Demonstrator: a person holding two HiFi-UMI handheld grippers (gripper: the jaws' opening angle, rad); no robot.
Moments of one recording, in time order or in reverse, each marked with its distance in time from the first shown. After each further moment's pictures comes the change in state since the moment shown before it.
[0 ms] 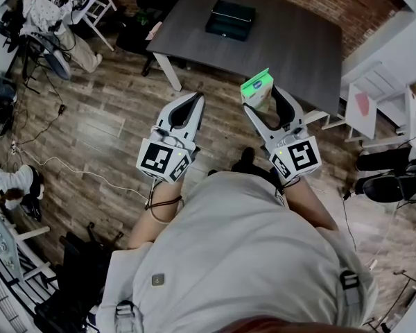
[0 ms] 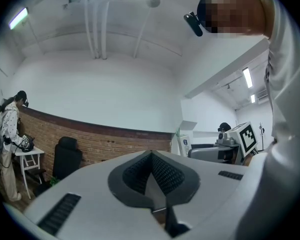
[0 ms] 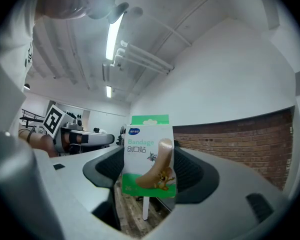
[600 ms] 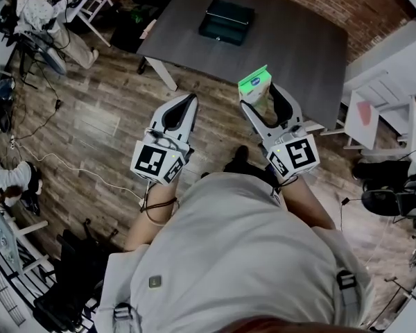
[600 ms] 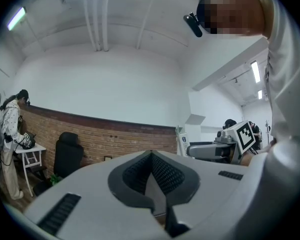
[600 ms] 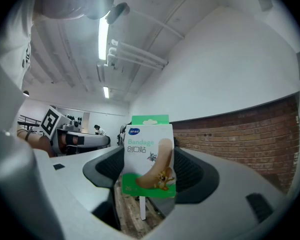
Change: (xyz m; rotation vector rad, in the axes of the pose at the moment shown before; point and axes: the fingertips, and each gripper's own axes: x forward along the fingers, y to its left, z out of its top) left arm 0.099 0.030 -0.031 -0.017 0.063 0.055; right arm 0.050 -0.106 -0.031 0.051 0.024 0.025
